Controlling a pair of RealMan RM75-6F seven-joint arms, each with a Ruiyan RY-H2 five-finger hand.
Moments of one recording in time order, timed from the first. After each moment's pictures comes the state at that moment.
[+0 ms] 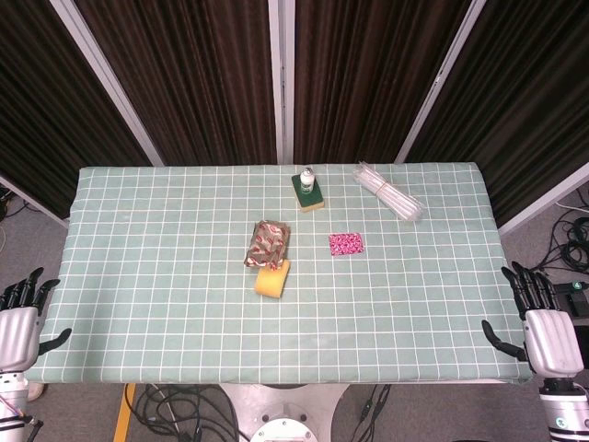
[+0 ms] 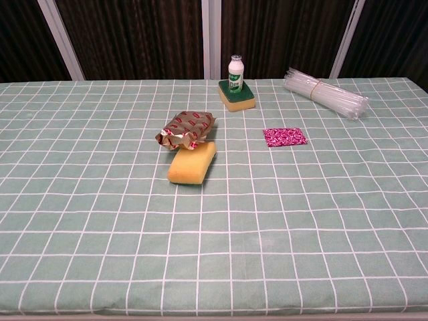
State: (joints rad) left arm -0.02 -1.23 -0.07 -1.59 1.39 1.53 0.19; right arm 0.05 -1.09 0.05 -1.71 -1.55 1.53 0.04
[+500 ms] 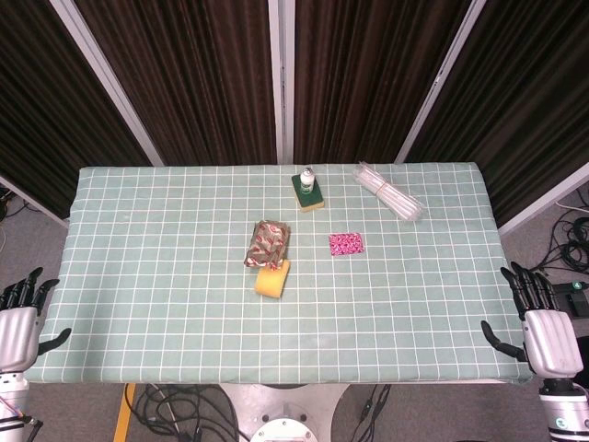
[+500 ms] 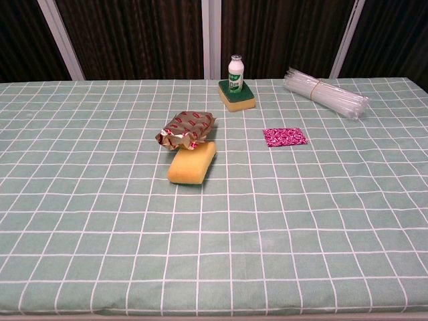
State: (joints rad) left arm -0.02 -1.23 -0.07 -1.60 1.40 1.53 0.19; right arm 0.05 -1.09 0.04 -1.71 -1.56 1.52 0.05
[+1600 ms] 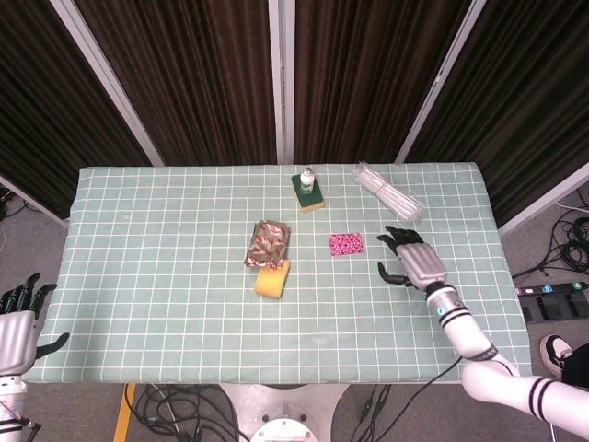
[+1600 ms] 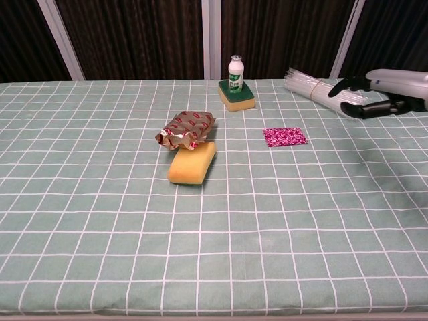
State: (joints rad) left arm -0.01 -1.23 -0.06 -1.58 1.37 1.52 0.17; right arm 0.64 -1.38 0.23 -1.48 -1.01 0.76 -0.25
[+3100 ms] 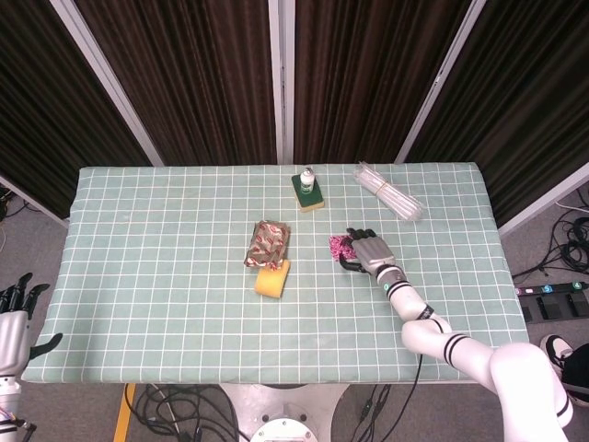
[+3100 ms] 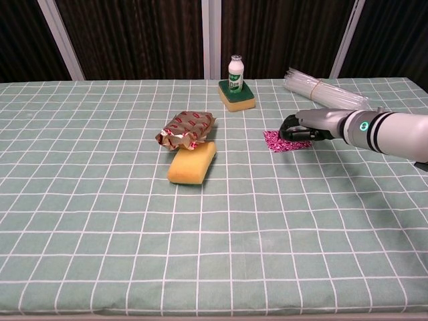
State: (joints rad) left arm -0.01 -1.22 -0.07 -1.60 1.36 1.52 0.19; right arm 0.89 -1.76 0.17 -0.90 -0.96 0.51 -0.18
